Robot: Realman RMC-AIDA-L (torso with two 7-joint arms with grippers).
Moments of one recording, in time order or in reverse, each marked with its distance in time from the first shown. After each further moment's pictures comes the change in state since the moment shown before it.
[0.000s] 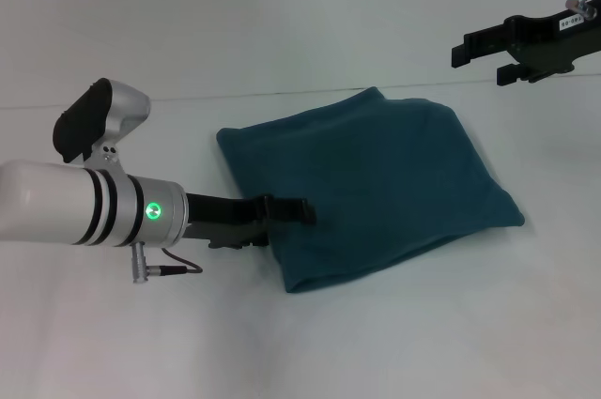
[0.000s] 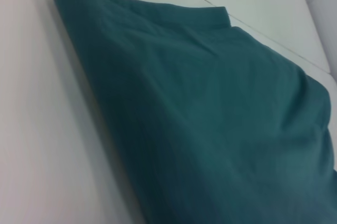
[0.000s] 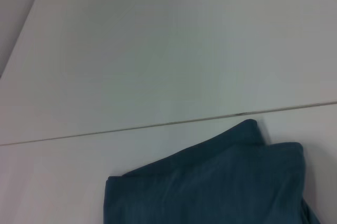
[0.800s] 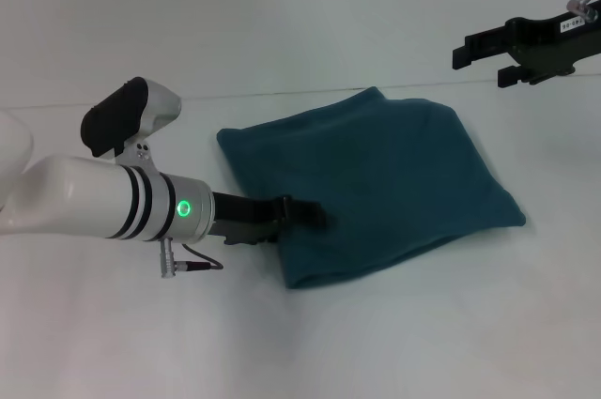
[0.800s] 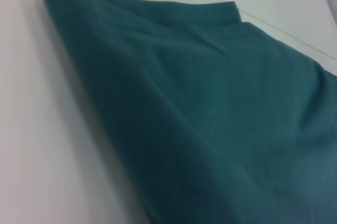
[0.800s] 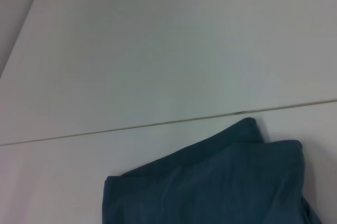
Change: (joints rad) left arm -0.084 -0.003 0.041 -0.118 0.000 -0.127 0.007; right arm -0.004 0.001 0.003 0.001 0.001 0.001 -0.003
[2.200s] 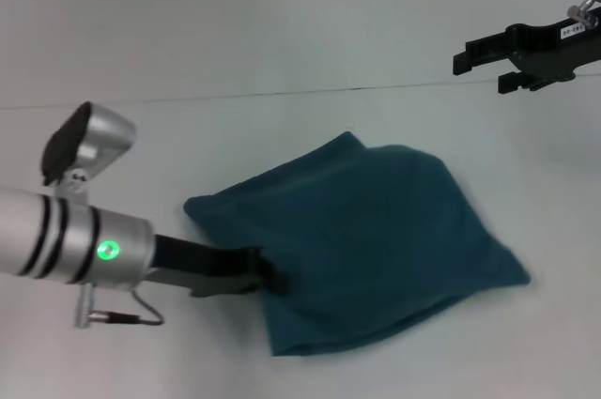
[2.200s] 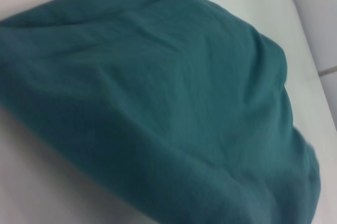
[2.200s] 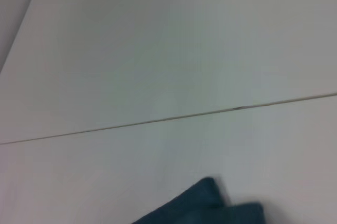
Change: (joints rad) left arm 0.199 0.021 -0.003 0.291 0.003 0.447 0.009; right arm -0.008 0.002 0.001 0.008 0.003 0.001 -0.003
